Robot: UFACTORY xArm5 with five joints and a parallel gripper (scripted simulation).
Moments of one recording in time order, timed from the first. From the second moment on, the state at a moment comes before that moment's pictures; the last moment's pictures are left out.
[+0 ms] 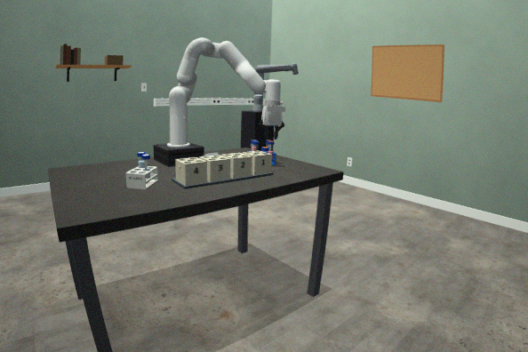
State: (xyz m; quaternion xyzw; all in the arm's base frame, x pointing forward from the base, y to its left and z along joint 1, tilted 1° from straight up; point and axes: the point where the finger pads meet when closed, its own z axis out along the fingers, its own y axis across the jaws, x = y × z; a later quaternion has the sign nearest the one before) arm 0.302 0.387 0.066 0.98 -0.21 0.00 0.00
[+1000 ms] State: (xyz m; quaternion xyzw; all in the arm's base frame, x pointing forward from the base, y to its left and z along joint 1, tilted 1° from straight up) arm 0.302 0.386 0.118 0.98 -0.21 0.00 0.00
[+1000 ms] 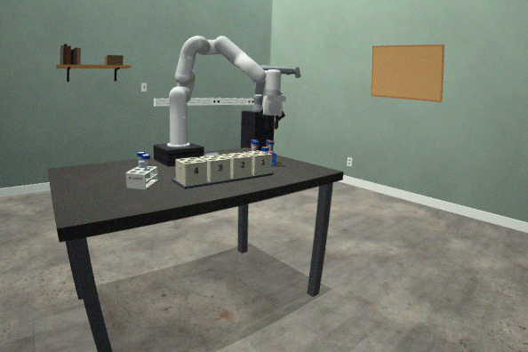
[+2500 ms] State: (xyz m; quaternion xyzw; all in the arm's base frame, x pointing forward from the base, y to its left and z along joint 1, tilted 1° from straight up) arm 0.303 0.386 0.167 0.98 -0.21 0.00 0.00
